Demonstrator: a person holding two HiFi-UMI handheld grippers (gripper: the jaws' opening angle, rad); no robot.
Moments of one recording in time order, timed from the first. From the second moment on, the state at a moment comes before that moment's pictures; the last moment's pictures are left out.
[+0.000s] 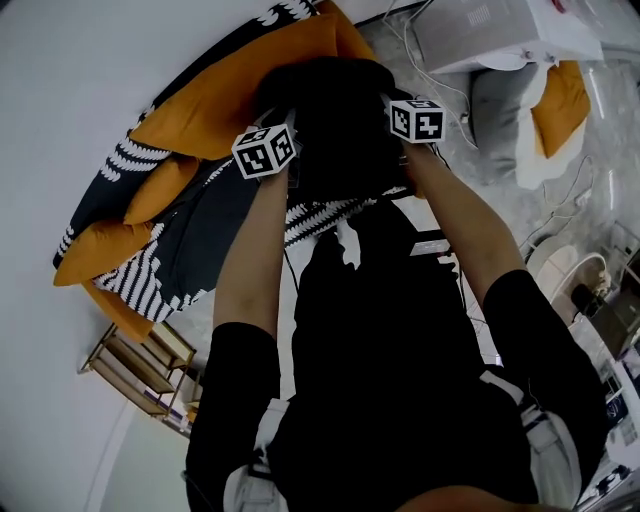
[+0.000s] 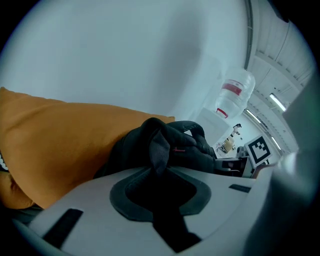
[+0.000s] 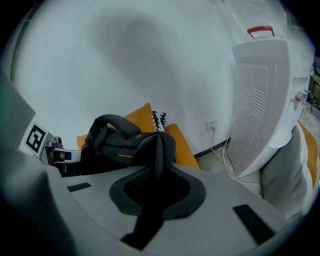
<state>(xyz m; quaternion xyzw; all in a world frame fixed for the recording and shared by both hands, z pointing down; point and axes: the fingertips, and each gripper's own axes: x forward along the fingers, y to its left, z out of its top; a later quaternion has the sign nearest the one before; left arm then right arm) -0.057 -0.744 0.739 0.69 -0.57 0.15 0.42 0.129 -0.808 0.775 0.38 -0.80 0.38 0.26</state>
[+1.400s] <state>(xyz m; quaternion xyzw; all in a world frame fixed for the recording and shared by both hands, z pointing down) -0.090 -0.624 0.592 0.73 -0.57 -0.07 0.36 0.183 -0.694 0.587 0.42 -0.86 0.27 0.10</state>
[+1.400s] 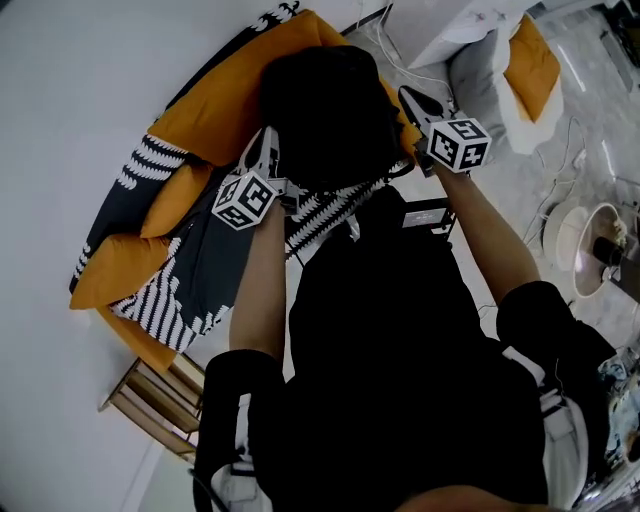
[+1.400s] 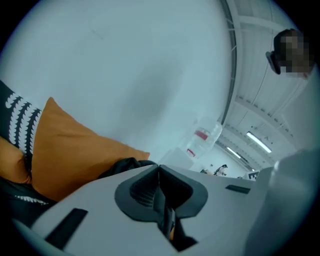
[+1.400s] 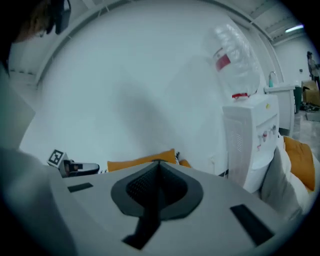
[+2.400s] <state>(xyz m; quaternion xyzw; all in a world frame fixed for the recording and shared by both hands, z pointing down) -0.019 -0.392 0.355 0.84 -0.54 -0.03 0.07 0.202 -0.431 0.361 0.36 -0.93 0.09 -0.06</state>
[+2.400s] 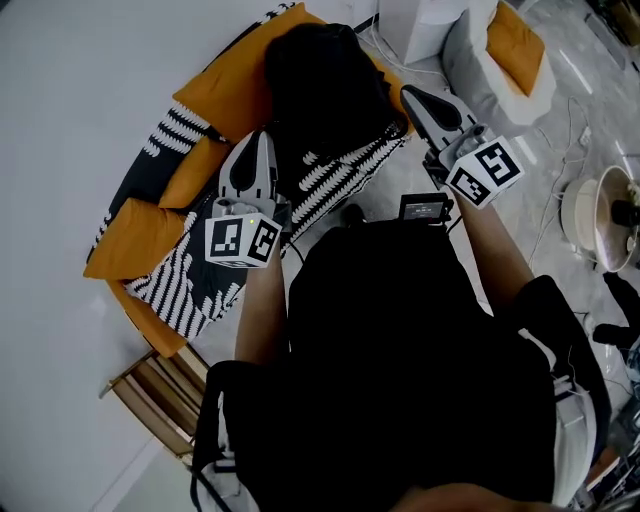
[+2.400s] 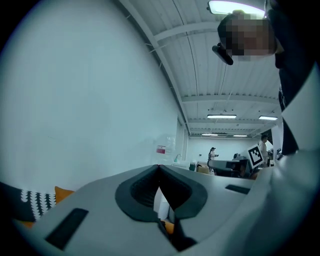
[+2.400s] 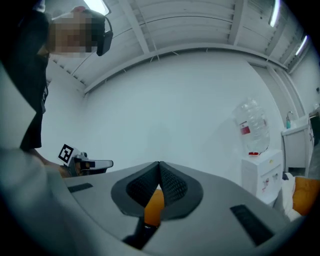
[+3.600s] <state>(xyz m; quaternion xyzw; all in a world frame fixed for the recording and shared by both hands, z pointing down) 0.094 -0.095 0.413 0.80 -0.59 0.04 0.13 0.282 -0.158 0.423 0.34 -0.93 0.14 0.00</state>
